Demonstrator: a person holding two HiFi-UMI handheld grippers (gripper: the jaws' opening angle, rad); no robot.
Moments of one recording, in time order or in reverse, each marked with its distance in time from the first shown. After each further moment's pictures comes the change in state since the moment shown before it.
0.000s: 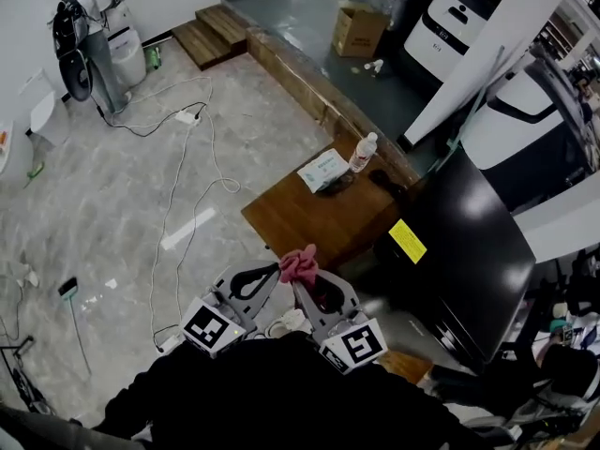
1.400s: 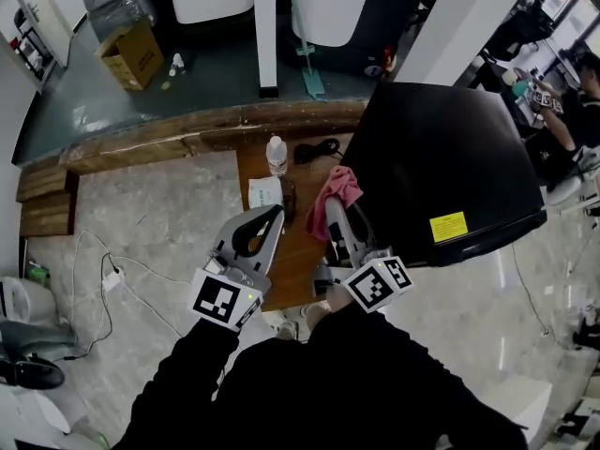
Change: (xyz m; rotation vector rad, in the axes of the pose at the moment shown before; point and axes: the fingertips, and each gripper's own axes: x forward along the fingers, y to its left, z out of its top) left arm 0.287 0.198 0.081 0.121 -0.055 -0.798; right arm 0.095 -0.301 0.062 0.456 -0.765 -1.090
